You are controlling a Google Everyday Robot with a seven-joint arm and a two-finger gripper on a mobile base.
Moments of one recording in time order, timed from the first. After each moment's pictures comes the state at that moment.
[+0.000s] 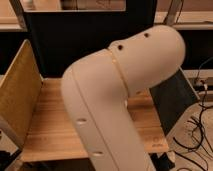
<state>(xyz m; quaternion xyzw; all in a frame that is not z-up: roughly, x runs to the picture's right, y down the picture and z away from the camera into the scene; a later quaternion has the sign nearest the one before) 0.092 -0.009 0.829 -0.22 0.22 0.50 0.81</state>
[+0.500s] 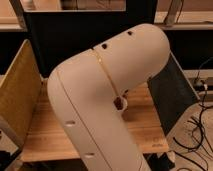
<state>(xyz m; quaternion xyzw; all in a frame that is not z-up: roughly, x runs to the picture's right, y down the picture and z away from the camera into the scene) 0.083 -0.003 0.829 -0.22 0.22 0.49 0.82</state>
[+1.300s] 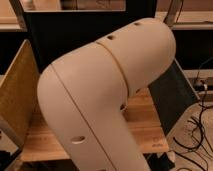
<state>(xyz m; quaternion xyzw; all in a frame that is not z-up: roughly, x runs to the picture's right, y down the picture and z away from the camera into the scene) -0.014 0.061 0.801 -0.29 0.14 0.38 0.87</state>
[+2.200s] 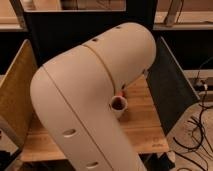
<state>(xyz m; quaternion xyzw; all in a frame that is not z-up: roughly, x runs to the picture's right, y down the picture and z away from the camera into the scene) -0.037 0.100 0.812 -0.32 0.16 0.37 0.86</state>
